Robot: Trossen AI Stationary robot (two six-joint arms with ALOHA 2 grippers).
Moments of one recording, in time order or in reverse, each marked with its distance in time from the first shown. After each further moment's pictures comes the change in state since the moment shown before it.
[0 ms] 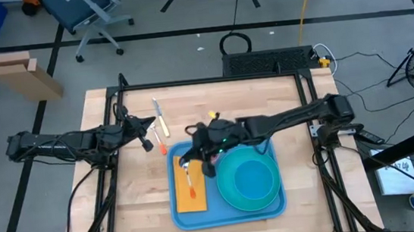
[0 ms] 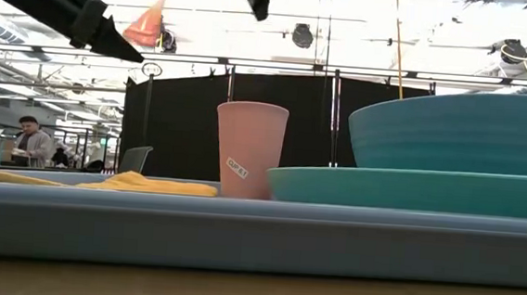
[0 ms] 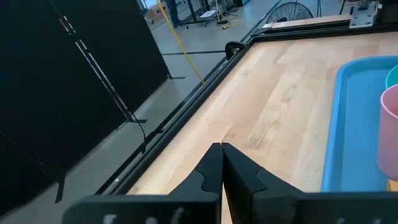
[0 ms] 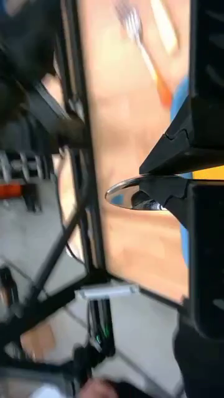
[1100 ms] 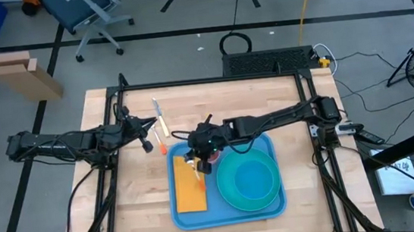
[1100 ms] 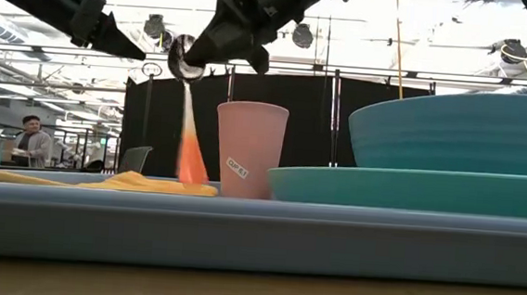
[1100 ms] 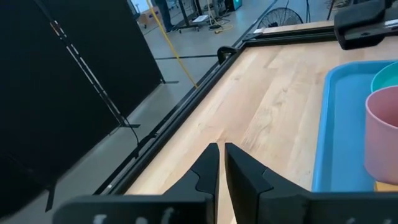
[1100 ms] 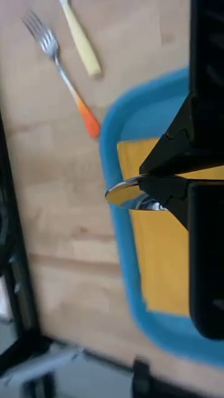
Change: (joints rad) left arm -0.002 0.000 0.000 0.019 0.033 0.013; right arm -0.047 0.122 0.055 -0.214 0.019 0.002
